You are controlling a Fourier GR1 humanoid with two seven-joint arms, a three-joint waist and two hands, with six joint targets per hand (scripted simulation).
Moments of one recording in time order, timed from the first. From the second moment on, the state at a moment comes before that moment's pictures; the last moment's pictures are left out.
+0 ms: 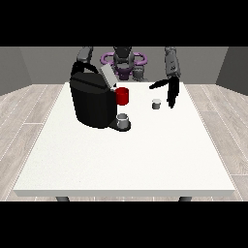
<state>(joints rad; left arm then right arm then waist) -0.45 0.32 0.10 -0.95 -0.23 -0.10 -0.07 -0.16 -0.02 0.00 -1.50 0.00 -0.16 -0.05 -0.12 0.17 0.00</state>
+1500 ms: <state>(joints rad) -0.58 0.34 0.04 -0.62 -0.56 0.16 -0.21 -0.23 -0.03 -0.02 -1.41 0.01 -0.17 -0.01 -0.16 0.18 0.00</state>
